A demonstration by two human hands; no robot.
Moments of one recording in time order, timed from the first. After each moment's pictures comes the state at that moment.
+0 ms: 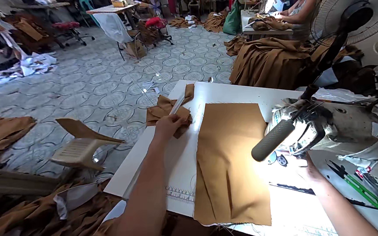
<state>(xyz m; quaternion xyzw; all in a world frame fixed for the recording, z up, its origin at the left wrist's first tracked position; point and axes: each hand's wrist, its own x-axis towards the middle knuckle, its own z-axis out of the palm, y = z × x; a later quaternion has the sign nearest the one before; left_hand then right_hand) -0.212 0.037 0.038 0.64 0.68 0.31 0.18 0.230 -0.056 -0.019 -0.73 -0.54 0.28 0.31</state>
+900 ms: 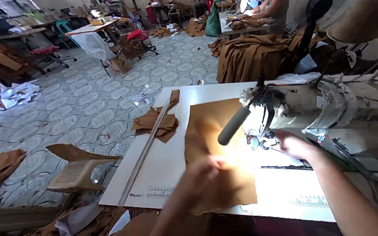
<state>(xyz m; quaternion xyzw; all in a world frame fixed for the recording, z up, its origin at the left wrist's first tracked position) -0.092 -0.127 0.055 0.81 0.32 0.39 0.29 0.235 -0.091 0.089 -0.60 -0.73 0.33 0.05</state>
